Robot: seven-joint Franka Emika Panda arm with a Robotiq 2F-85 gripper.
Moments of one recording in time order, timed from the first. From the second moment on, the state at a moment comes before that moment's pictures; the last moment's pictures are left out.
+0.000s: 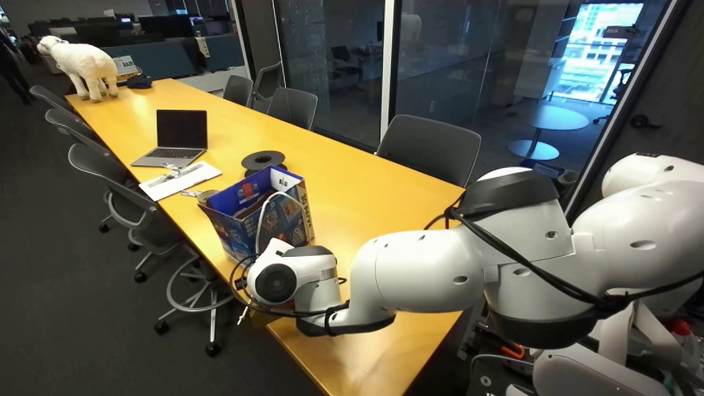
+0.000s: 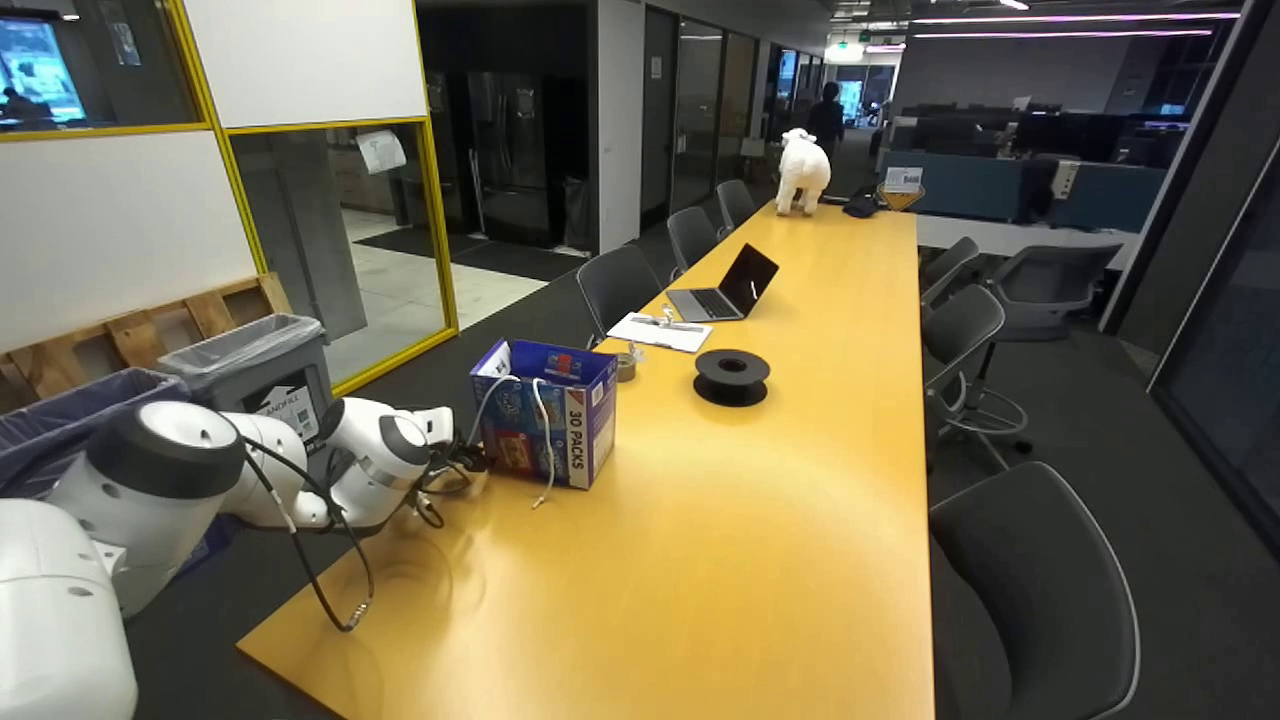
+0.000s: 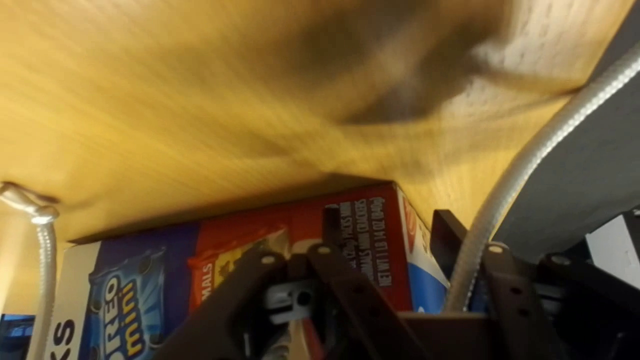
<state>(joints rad) 1.09 1.38 -0.86 -1.36 0.03 2.89 1.38</state>
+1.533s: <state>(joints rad) 0.38 0.86 -0.10 -1.24 0.02 2.31 0.74</state>
